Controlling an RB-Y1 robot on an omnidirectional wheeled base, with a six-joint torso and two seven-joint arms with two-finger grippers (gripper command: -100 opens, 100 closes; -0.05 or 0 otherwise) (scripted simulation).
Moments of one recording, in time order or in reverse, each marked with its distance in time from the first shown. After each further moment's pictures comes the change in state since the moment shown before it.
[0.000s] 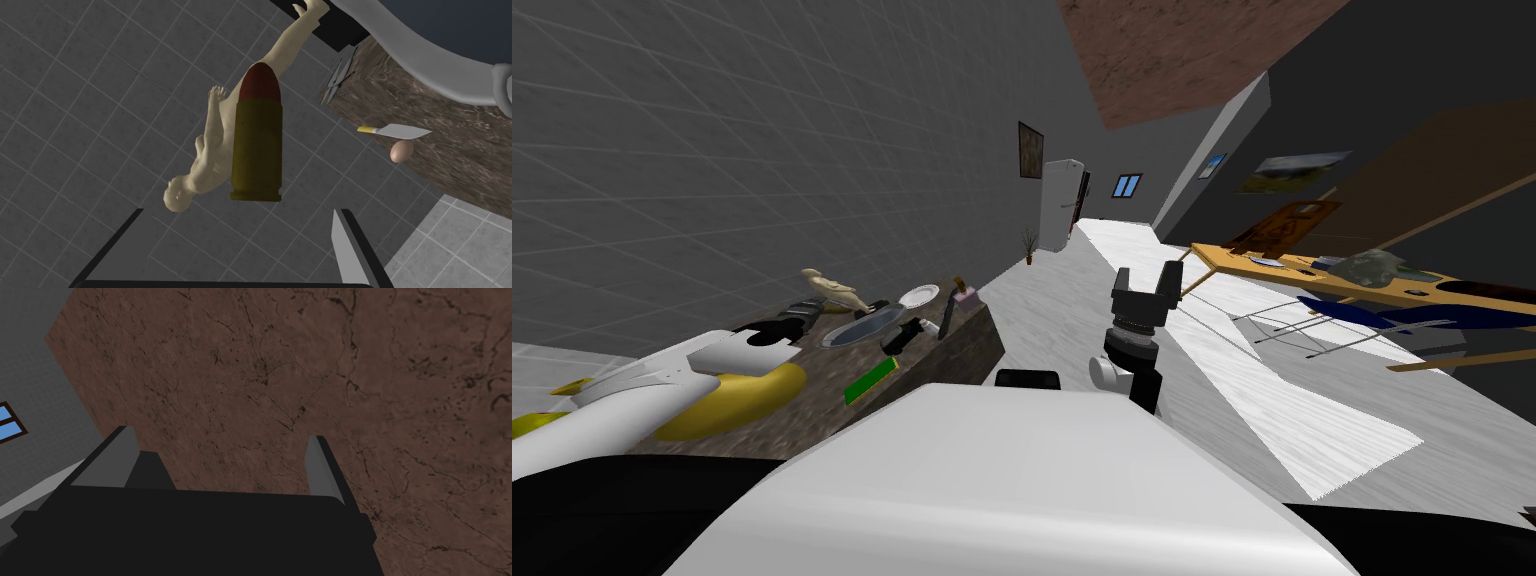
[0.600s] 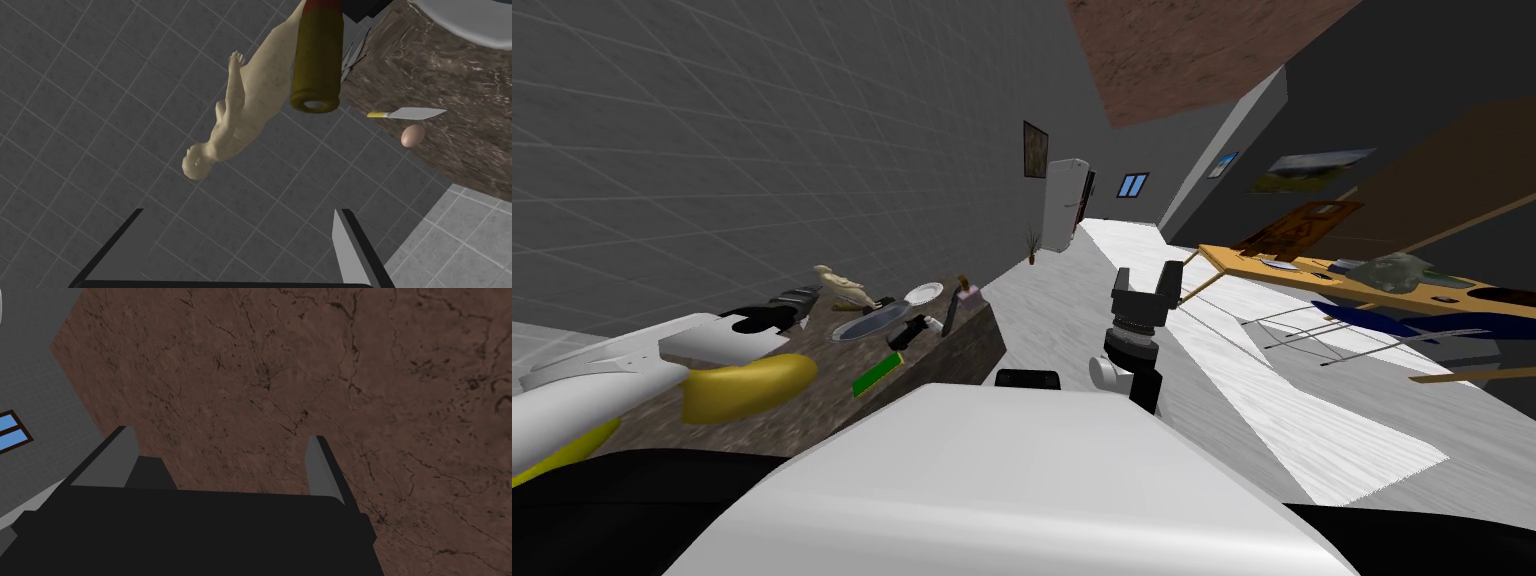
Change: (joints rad) left arm 0.067 0.127 -0.002 -0.088 0.068 0.046 0.073; right arm 0.000 0.000 0.000 0.000 0.000 0.000 0.000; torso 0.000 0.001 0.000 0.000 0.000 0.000
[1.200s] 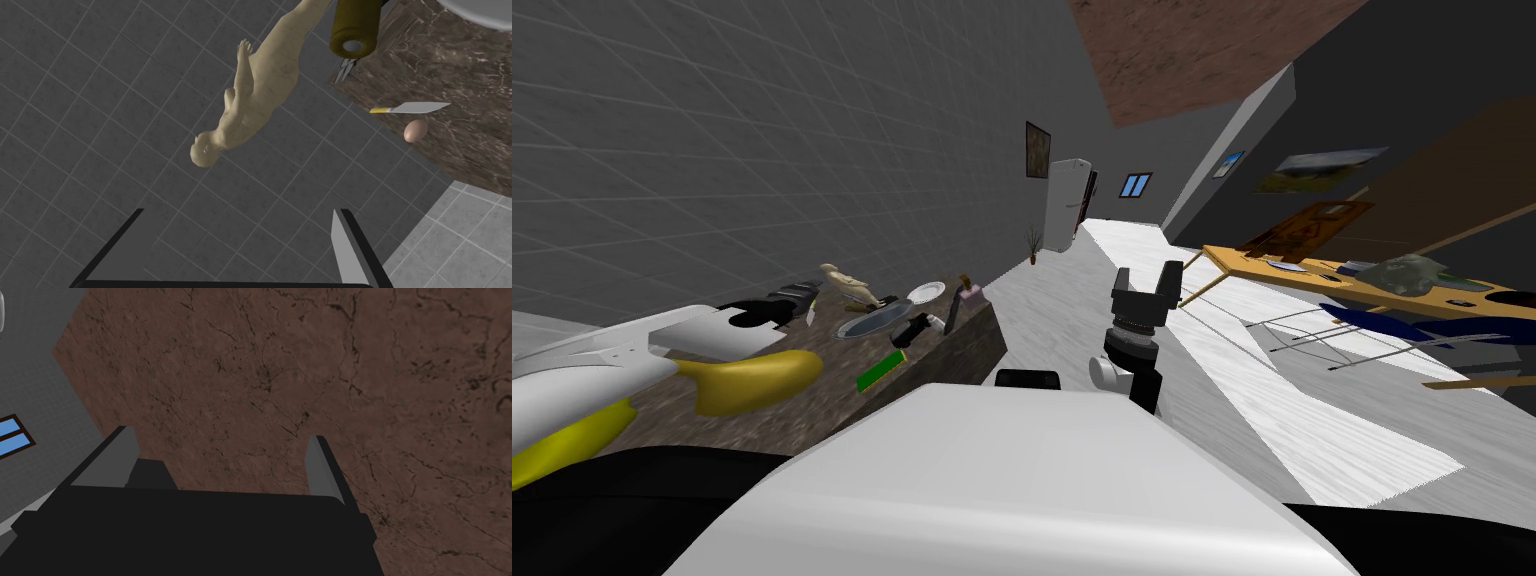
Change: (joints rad) left arm 0.042 0.056 0.009 -0.050 0.028 0.026 0.038; right arm 0.000 0.000 0.000 0.000 0.000 0.000 0.000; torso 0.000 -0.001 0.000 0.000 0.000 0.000
